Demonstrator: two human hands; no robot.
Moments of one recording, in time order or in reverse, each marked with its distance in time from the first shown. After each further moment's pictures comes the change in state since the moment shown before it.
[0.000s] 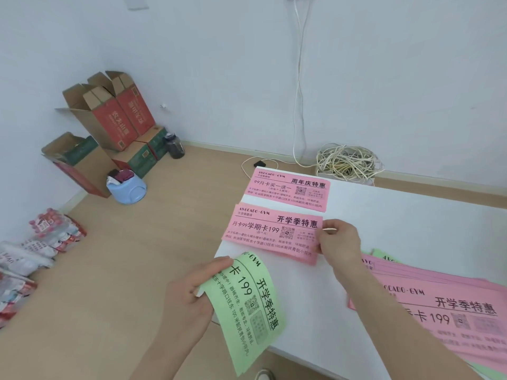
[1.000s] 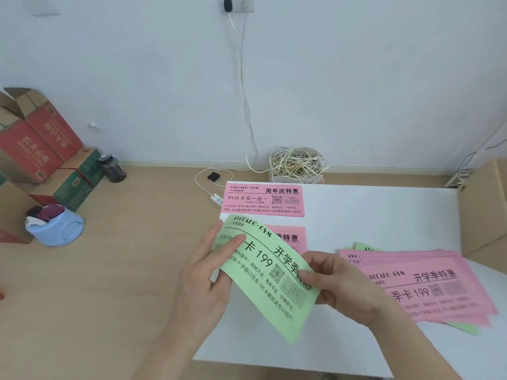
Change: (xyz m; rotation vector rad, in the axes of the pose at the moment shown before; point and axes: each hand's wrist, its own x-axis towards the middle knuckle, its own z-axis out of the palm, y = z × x) left_hand 0.079 0.023 0.000 0.161 -0.245 0.304; right_hand -0.075 -0.010 -0.021 0.361 -0.651 0.067
